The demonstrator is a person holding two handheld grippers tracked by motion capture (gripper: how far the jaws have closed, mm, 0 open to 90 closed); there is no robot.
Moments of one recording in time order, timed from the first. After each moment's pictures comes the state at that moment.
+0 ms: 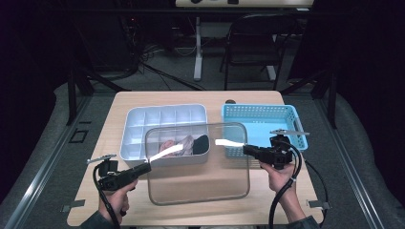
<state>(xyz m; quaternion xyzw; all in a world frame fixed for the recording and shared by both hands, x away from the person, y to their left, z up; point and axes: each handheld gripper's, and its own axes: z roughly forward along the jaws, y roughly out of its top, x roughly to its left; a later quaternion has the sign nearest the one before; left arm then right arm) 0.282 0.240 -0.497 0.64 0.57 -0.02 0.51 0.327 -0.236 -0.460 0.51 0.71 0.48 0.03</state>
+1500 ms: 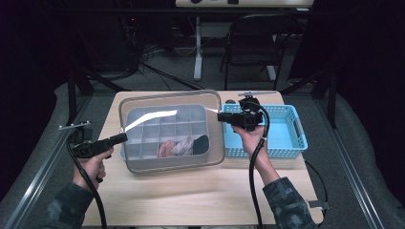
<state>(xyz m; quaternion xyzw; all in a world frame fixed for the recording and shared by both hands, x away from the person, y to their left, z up) 0.347 0.305 -0.448 0.63 0.58 0.02 0.51 0.413 -0.162 -0.404 0.48 0.73 0.48 0.05</state>
